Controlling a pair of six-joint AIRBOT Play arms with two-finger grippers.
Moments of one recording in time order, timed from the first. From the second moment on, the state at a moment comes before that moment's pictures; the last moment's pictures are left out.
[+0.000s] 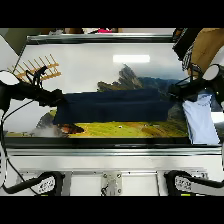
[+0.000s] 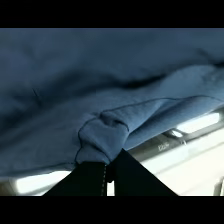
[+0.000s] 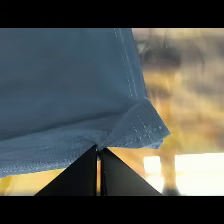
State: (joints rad) left arm 0.14 -1.37 1.32 1.00 -1.45 -1.40; right arm -0.12 -1.43 1.42 -1.34 1.33 1.70
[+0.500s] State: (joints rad) left arm 0.15 -1.76 1.60 1.00 -1.43 -1.39; right arm -0.05 -1.71 1.57 -1.33 1.09 1.70
